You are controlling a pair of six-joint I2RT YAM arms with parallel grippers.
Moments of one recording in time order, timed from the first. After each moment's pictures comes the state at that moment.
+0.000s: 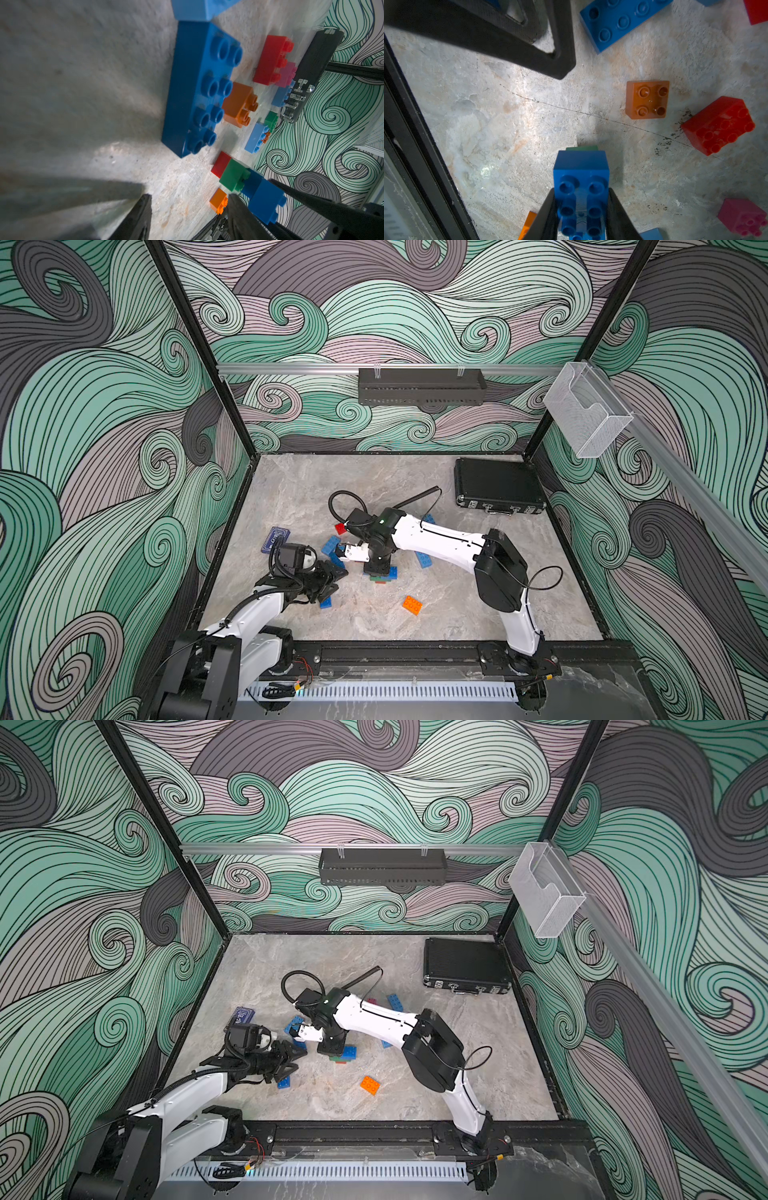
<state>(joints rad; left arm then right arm) -0.14 1.05 0.26 -0.20 0.64 -0.98 1.03 2.08 1.73 -1.08 -0.08 -0.46</state>
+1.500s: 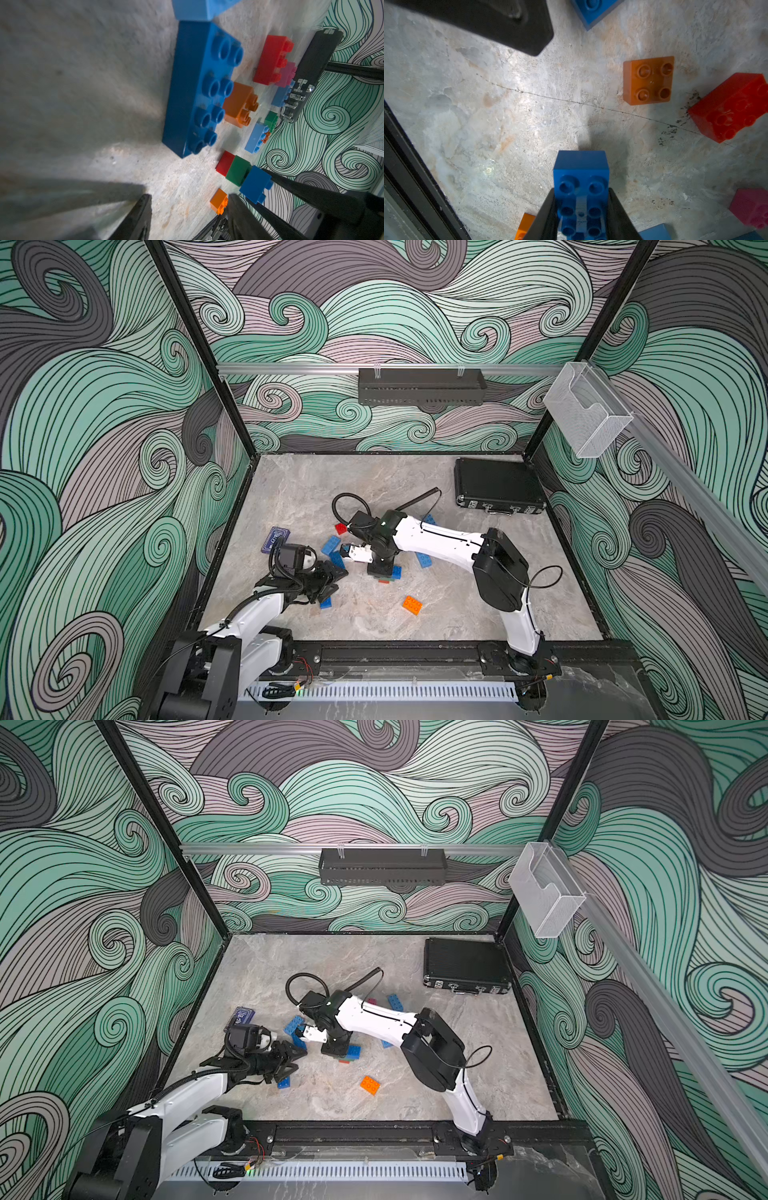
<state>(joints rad) -0.14 1.05 0.26 -0.19 0.64 -0.98 1.02 2.07 1.68 -1.06 -0.04 -0.43</state>
